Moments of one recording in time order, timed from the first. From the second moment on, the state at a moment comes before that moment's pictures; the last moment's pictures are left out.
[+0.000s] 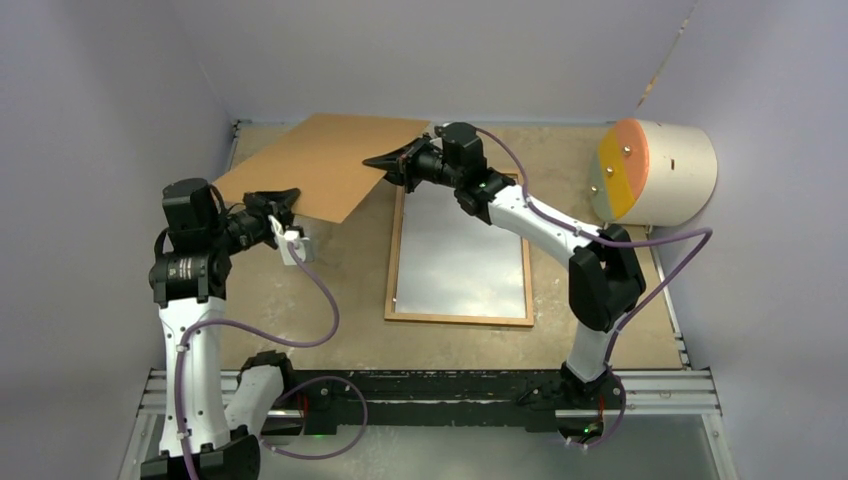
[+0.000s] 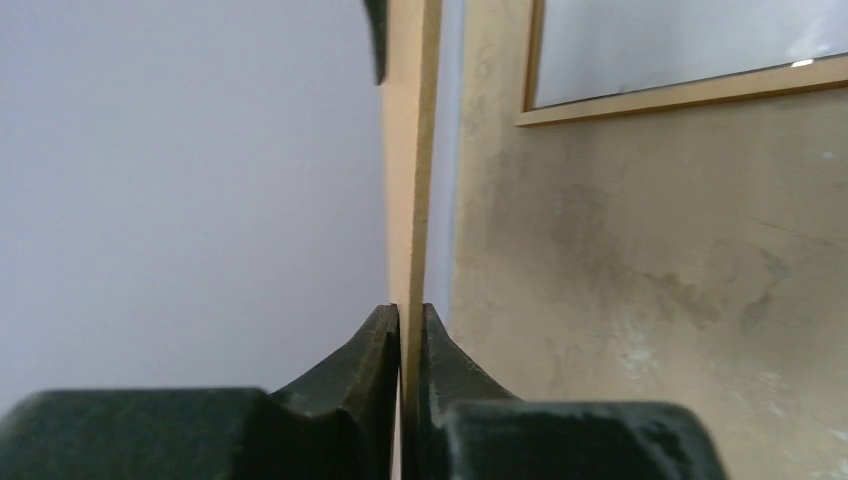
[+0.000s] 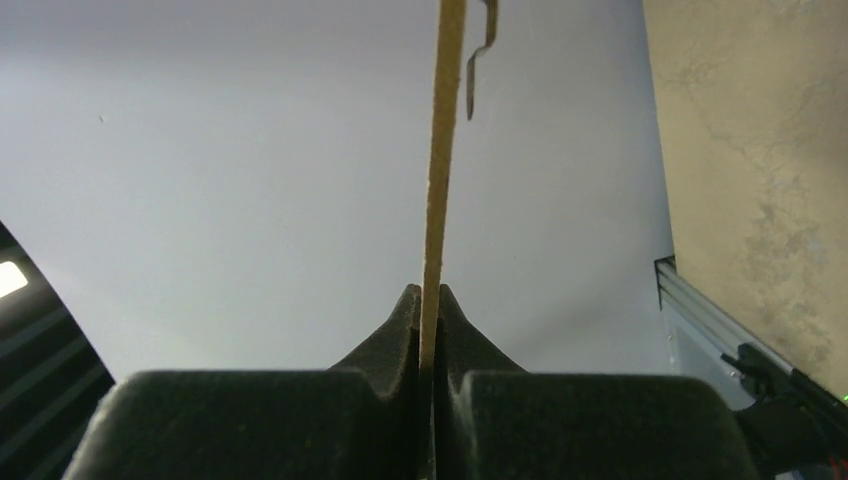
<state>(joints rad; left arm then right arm) 0.16 0.88 1.16 -0.83 0.91 1.57 0.66 1.81 1.48 0.16 -0.45 1.73</state>
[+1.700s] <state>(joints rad) 0.16 1.08 1.39 -1.20 1.01 1.66 0.71 1.55 1.49 -0.35 -0.71 -0.60</state>
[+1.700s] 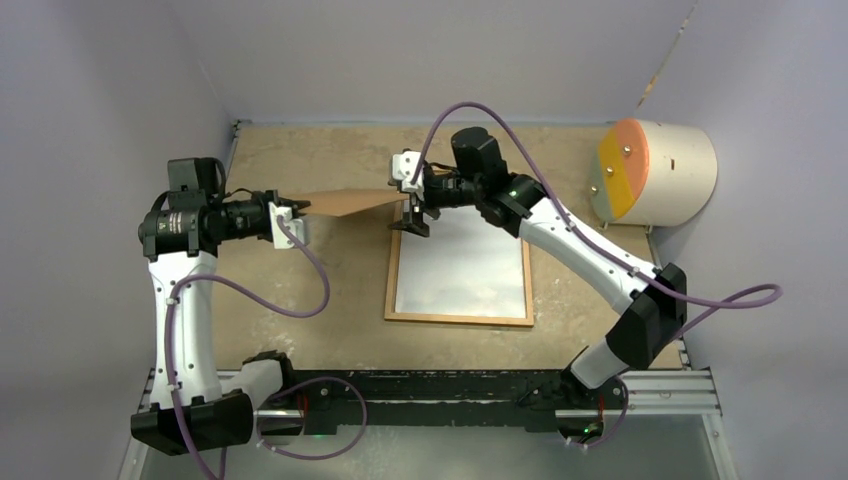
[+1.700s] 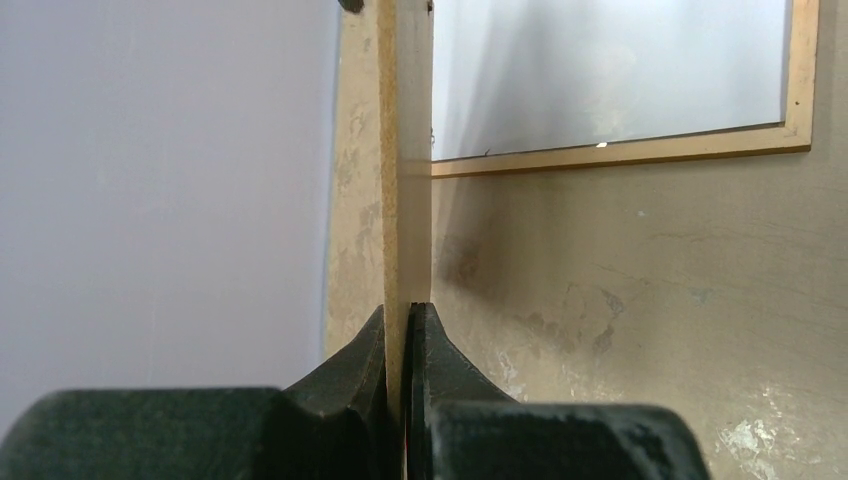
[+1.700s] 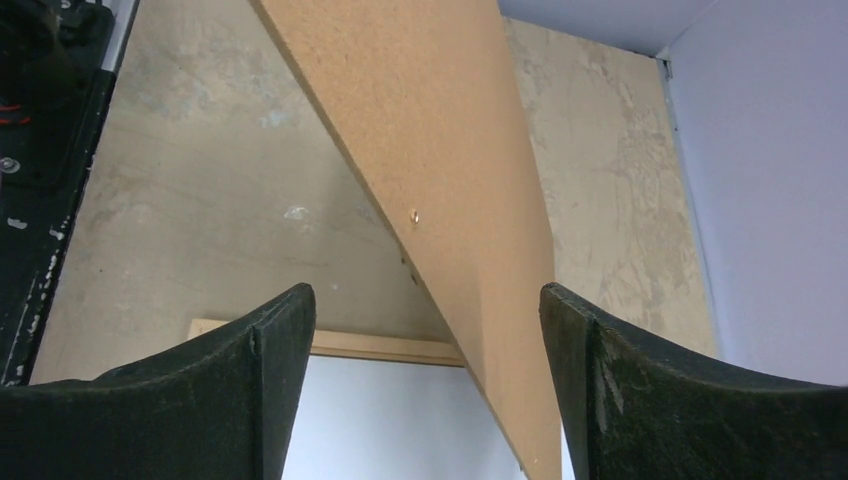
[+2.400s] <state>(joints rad) 0.16 1.10 1.40 -1.18 1.01 1.66 0.73 1.62 1.46 -0.21 -0.54 -0.65</state>
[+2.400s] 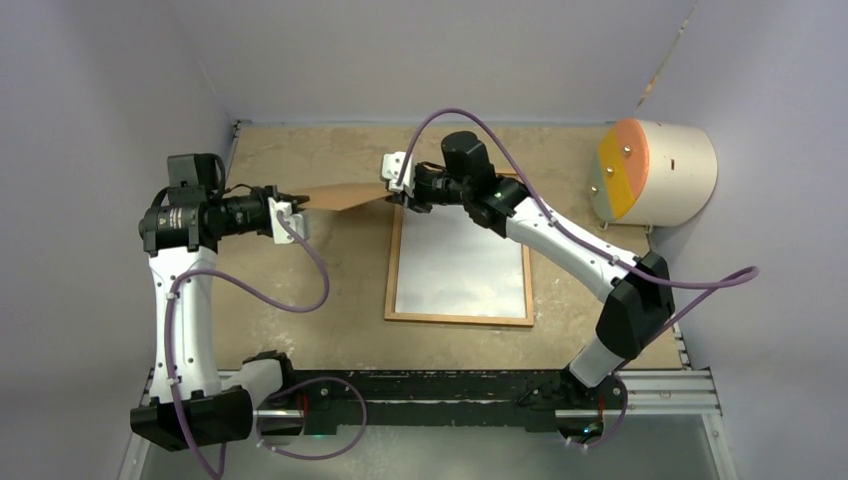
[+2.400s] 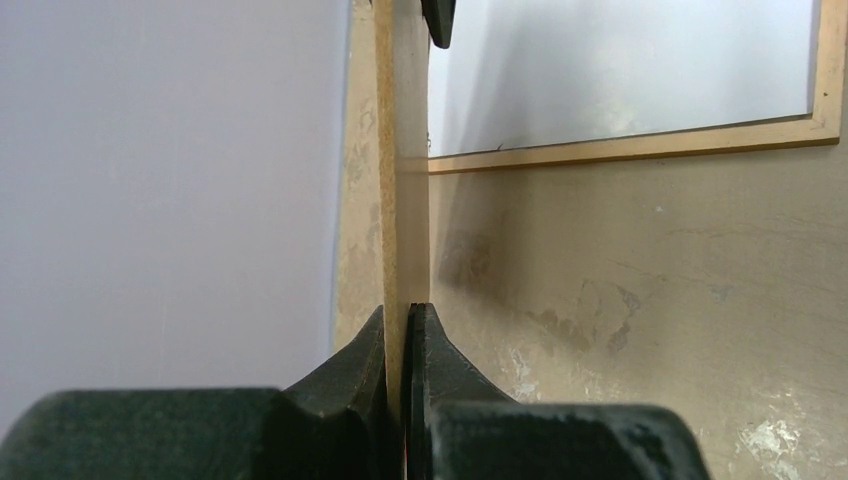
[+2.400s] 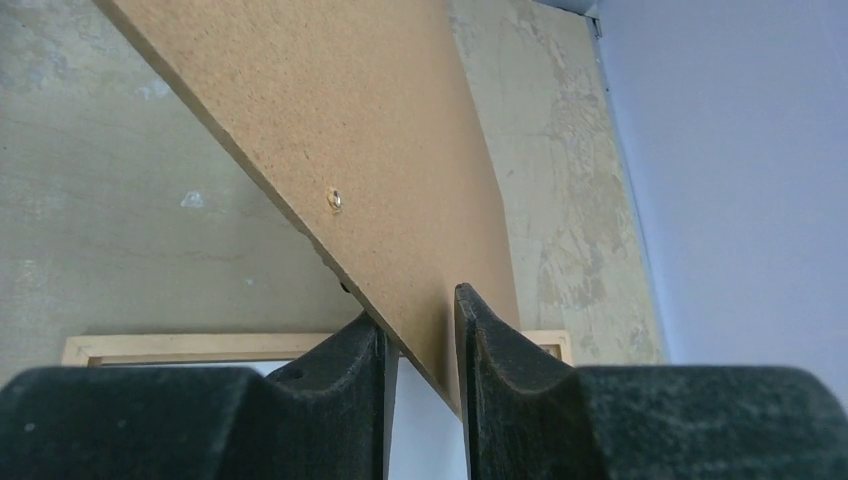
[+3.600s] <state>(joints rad) 0.16 1.08 1.29 -0.12 0.72 0.63 0.72 1.67 1.44 0.02 -0.54 -0.26</state>
